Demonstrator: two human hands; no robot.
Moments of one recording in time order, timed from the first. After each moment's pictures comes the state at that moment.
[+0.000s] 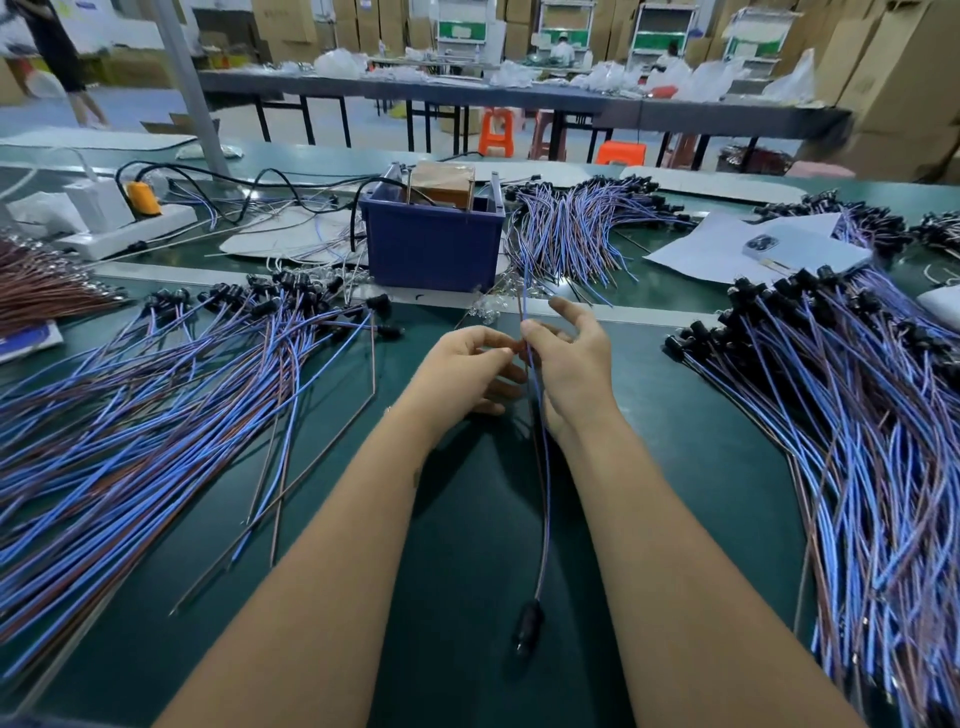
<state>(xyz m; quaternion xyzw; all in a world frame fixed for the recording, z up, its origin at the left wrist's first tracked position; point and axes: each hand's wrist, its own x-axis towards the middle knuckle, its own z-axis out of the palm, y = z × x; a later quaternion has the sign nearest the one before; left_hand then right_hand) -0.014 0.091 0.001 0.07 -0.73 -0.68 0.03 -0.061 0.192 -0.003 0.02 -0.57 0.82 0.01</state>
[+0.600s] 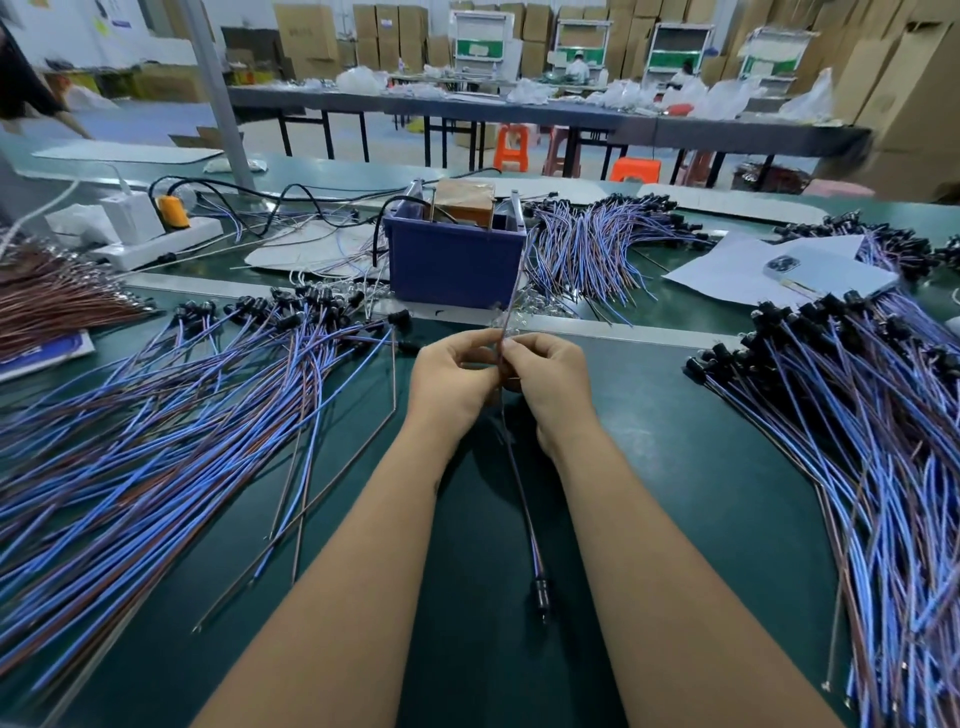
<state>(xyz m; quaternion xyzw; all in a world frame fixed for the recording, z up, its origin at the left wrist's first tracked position) -0.027 0.078 -0.013 0.10 -0.67 -0.71 0.20 -0.068 0.162 -0.014 0.10 -0.68 0.73 0.00</state>
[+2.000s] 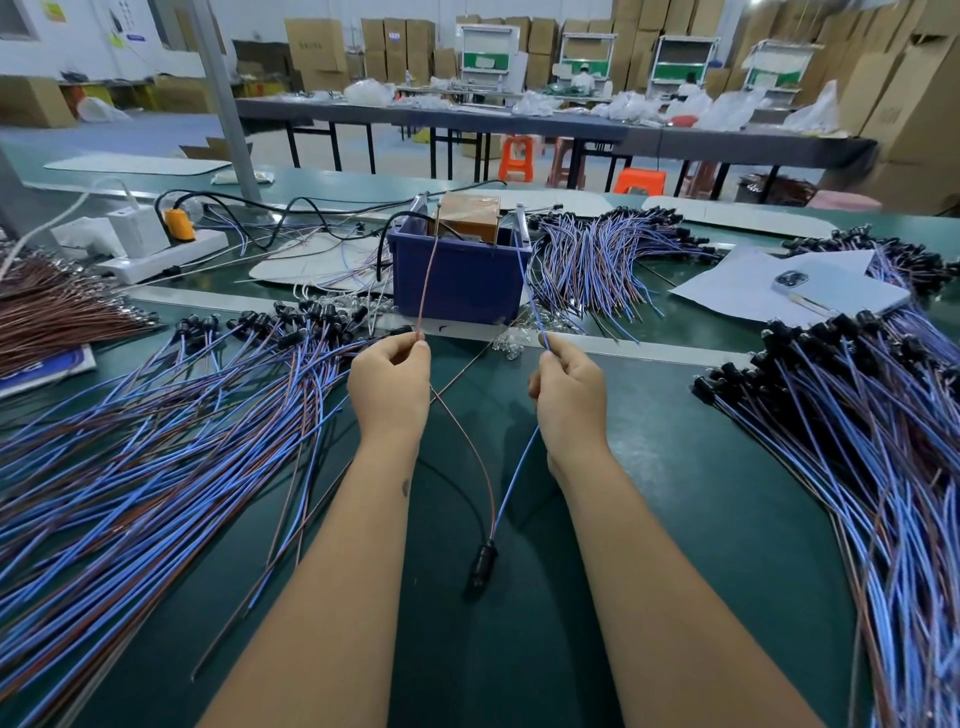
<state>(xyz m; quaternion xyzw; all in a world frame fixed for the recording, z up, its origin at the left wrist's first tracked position) -0.037 0.030 -0.016 0.26 -0.67 -0.60 0.36 -0.076 0.169 -0.014 0.06 -0.71 0.70 0.06</state>
